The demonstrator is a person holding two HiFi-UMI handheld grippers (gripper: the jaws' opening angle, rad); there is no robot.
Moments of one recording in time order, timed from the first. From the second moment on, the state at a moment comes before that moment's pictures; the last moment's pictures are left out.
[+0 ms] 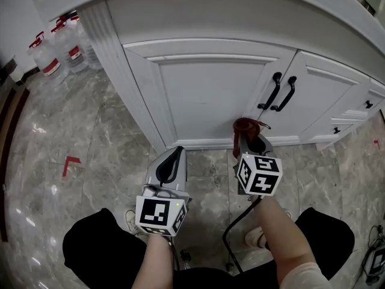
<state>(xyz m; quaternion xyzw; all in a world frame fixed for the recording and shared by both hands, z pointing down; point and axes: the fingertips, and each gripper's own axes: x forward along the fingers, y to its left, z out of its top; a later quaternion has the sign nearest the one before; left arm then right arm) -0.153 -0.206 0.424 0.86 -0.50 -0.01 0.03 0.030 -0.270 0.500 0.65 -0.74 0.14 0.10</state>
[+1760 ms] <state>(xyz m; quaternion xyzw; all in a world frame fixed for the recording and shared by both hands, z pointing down) -0.220 -0.205 0.444 0.84 -0.54 0.04 0.02 -0.133 -0.286 0.621 0.54 -0.80 0.20 0.15</state>
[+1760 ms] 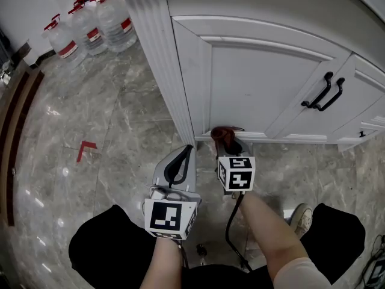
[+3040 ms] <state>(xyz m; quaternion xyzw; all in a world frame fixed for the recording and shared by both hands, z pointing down) -0.130 -0.225 0.454 0.87 -0.50 0.04 0.02 0.007 -0.252 0.505 0.61 -0.78 0.13 0.02</state>
